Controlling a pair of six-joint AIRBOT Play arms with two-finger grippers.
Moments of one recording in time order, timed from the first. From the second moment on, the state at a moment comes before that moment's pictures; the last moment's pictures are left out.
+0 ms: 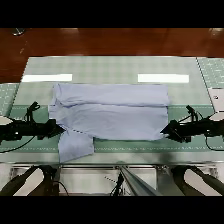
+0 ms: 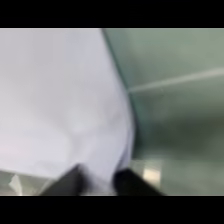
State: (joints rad) left arm 0.39 -1.01 0.42 0.83 -1.20 -1.16; right arm -0.38 -1.12 0.47 -0.99 1.18 1.37
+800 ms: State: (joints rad) left arm 0.37 -1.25 0.93 0.79 -1.28 -1.25; right arm -0.36 -1.33 0.94 -0.79 1.20 1.22
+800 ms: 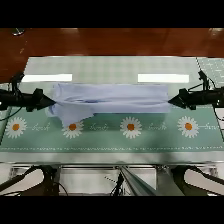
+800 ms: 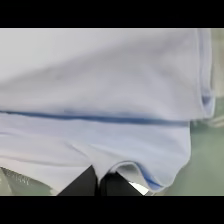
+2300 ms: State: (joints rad) left arm 0.40 -1.28 1.16 0.99 -1.15 -1.40; right arm -0.53 -1.65 1.25 -0.97 1.31 1.34
